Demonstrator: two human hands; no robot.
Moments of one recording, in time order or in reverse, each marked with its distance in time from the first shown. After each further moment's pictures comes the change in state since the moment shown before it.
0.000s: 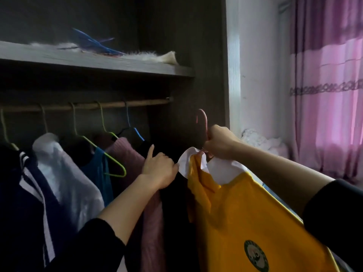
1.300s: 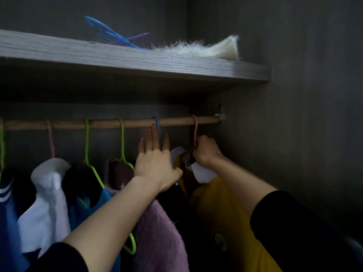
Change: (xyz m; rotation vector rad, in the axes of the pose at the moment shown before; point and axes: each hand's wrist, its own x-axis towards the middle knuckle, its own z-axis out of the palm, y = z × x) left_hand 0.120 -0.128 0.008 0.089 0.166 -0.473; right_hand 0.261 -0.055 0.130 0.146 -0.095 -0.187
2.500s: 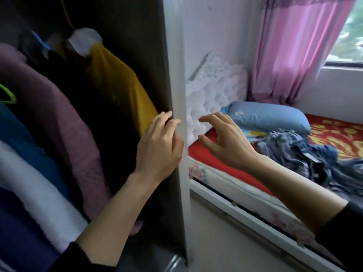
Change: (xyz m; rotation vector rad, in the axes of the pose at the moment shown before) left_hand -0.319 0.167 -0.011 -0.796 0.068 0.473; right_hand -0.449 0.130 -0.067 -0.259 0.214 0.081
